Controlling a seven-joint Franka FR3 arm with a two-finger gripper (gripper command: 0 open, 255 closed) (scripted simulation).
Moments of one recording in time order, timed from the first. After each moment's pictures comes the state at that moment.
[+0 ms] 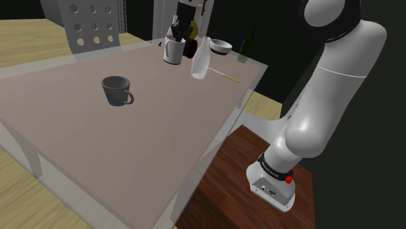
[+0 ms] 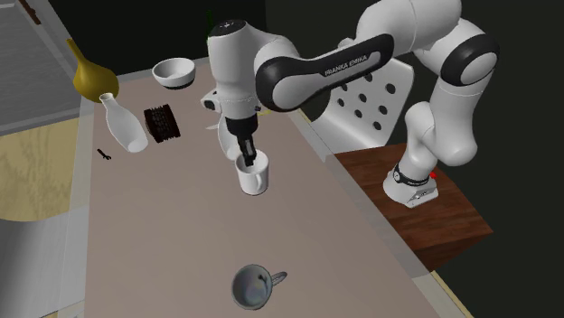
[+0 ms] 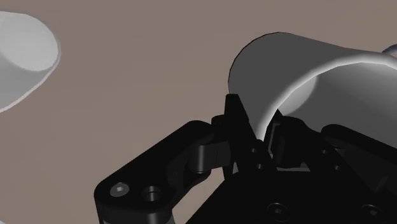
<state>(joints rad) 0.09 0.18 -0.09 -1.60 0.09 1.78 -0.17</state>
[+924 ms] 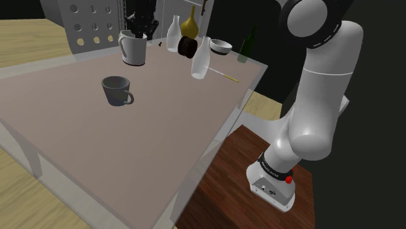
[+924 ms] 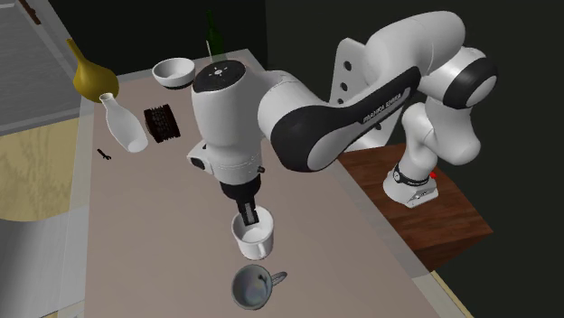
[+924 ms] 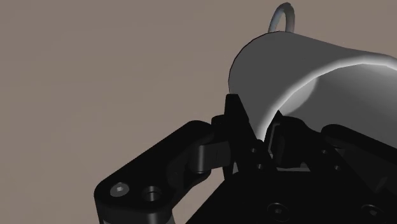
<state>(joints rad) 0.27 0.35 0.02 -1.34 0.06 1.71 0.13</state>
